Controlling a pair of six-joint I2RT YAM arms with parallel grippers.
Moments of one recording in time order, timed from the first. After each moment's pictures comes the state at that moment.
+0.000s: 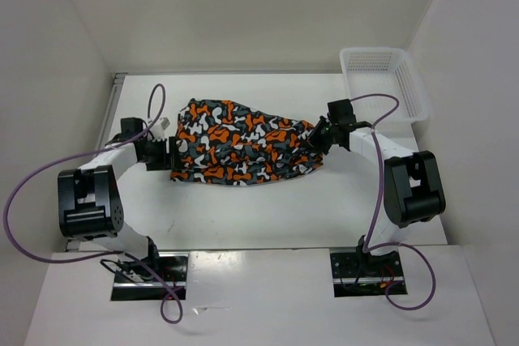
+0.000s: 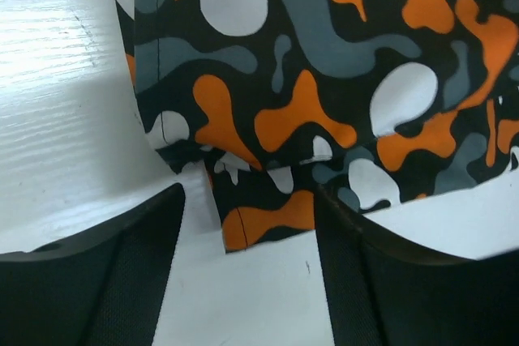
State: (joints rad) left arm 0.18 1.54 0.86 -0.40 0.45 0.07; right arm 0.21 1.64 1.01 -0.30 -0.30 0.87
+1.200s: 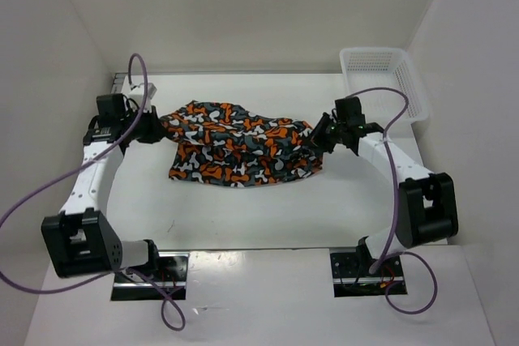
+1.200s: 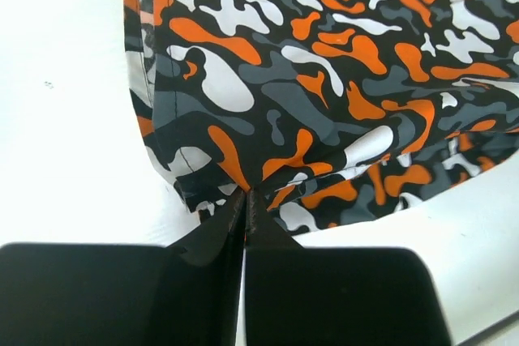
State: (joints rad) left arm 0.16 1.33 1.07 -0.47 0.48 0.07; right arm 0.21 1.50 1.00 -0.36 -0.34 0.81
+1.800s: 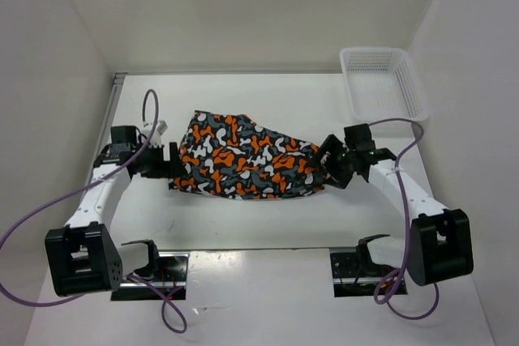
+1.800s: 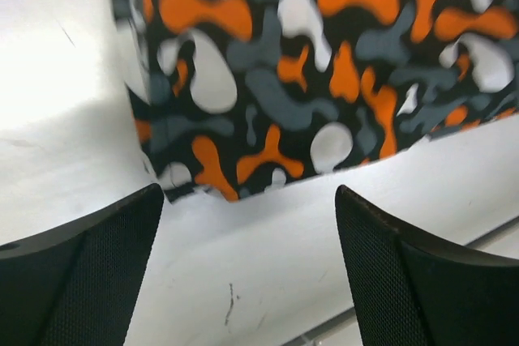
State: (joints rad) left arm 0.16 1.18 0.75 -0.58 0.50 0.07; right arm 0.19 1.22 0.73 -0.51 -0.27 0.88
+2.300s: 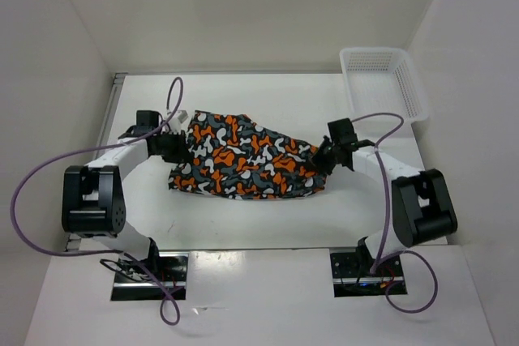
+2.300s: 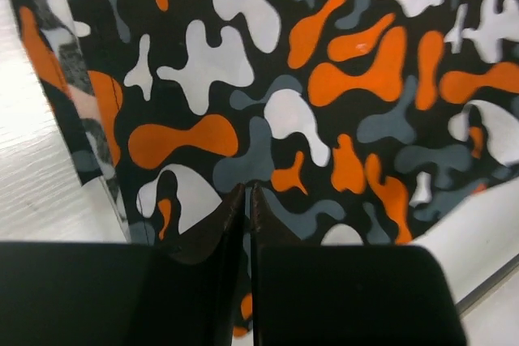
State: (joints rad) left arm 0.05 1.53 0.92 -0.37 0.54 0.07; right arm 0.25 1.42 0.83 -0.32 -0.23 0.92
